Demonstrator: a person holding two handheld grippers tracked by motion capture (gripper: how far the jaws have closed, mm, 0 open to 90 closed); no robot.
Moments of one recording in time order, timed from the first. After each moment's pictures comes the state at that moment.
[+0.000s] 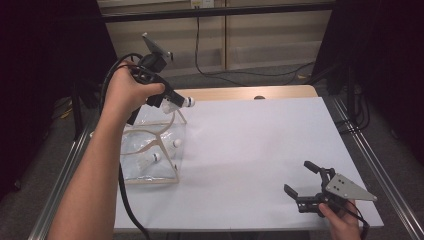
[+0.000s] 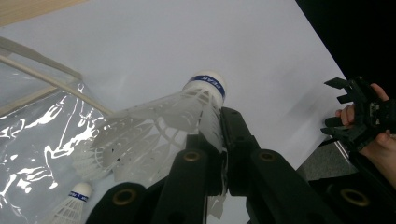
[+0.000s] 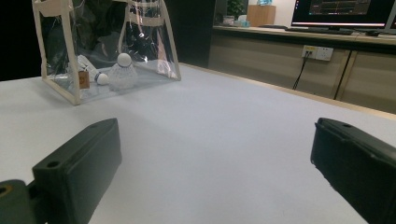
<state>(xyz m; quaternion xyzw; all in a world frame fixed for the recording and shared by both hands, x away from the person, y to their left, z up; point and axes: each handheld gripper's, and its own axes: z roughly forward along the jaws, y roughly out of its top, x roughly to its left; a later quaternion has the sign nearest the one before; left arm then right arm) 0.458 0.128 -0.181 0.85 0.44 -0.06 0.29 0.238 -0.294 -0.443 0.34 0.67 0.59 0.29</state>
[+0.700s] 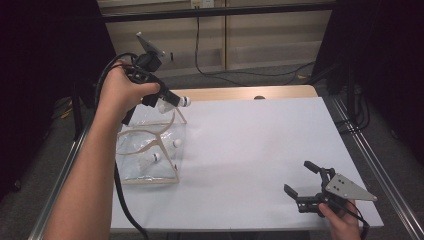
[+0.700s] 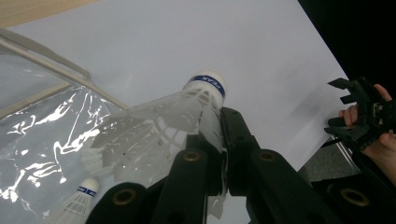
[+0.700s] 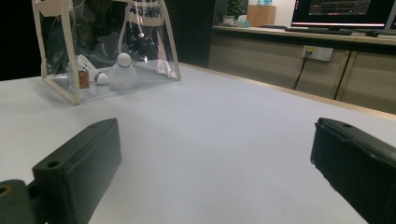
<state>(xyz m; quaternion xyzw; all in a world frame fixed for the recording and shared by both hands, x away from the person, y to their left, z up) 0.458 0.137 -0.178 0.85 0.44 -0.05 0.29 0.239 -0.294 -0.443 0.34 0.68 0.59 0.30</state>
